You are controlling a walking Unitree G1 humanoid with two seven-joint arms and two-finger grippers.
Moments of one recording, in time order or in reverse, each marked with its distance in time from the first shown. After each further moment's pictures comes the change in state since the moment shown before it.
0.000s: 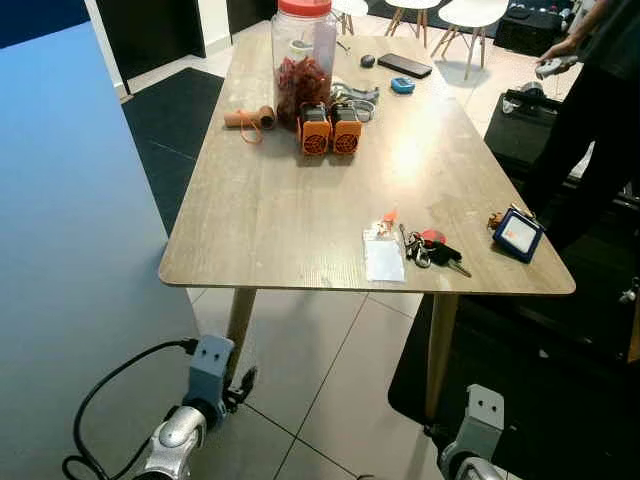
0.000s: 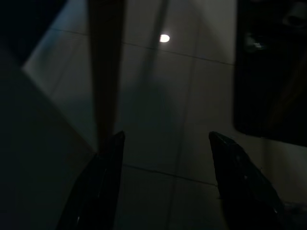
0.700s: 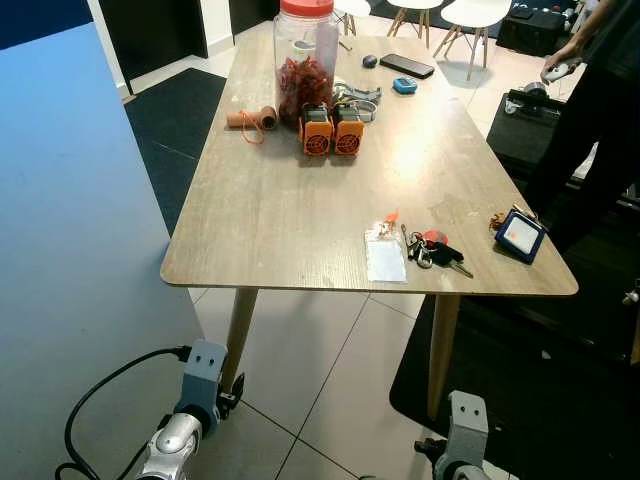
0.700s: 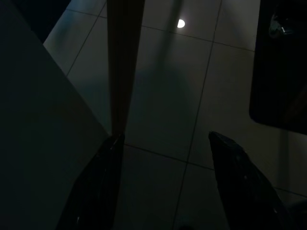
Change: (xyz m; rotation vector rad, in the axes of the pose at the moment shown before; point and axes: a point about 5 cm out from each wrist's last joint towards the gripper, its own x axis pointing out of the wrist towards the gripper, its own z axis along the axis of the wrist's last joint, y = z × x) left arm -0.003 0.002 -0.010 -0.006 0.062 0.061; right arm -0.002 0.006 -0.014 -0.168 0.085 0.037
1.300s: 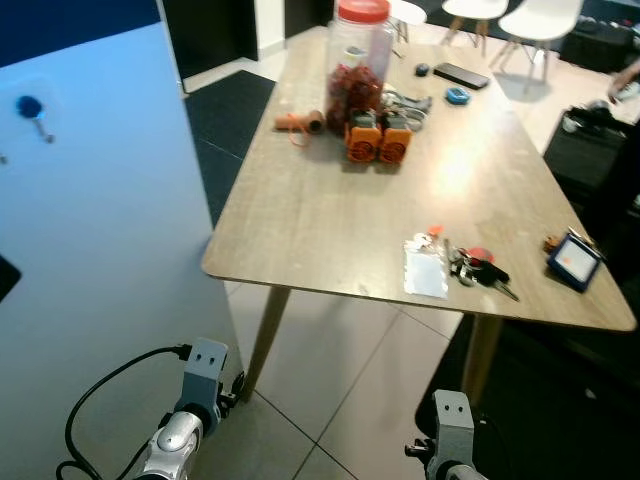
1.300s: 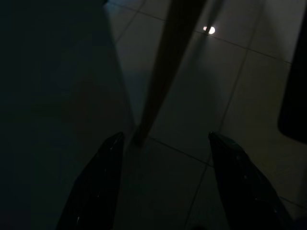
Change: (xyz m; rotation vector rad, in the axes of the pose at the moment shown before) left arm 0.001 0.000 0.002 0.003 -0.002 0.008; right arm 0.001 0.010 -0.001 -0.113 0.011 0.065
